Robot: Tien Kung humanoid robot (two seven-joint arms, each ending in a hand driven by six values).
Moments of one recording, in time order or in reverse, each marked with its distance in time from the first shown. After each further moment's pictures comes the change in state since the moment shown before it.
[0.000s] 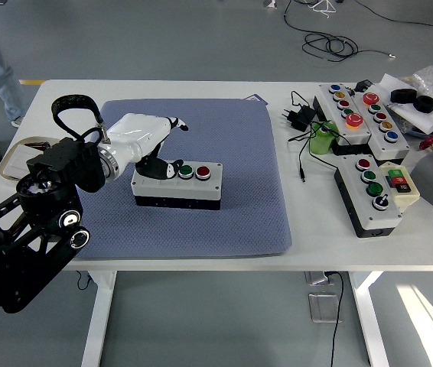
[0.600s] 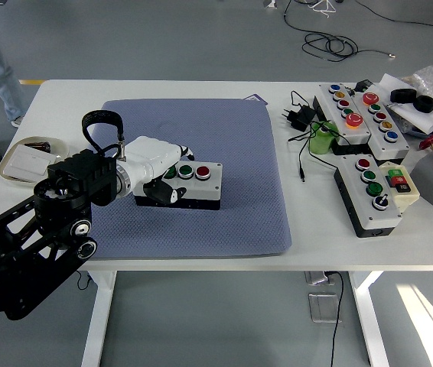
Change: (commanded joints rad) left arm -0.017 0.000 0.059 0.010 0.020 -0.097 0.013; right arm 0.004 -0.002 0.003 0.000 -0.004 0.001 0.000
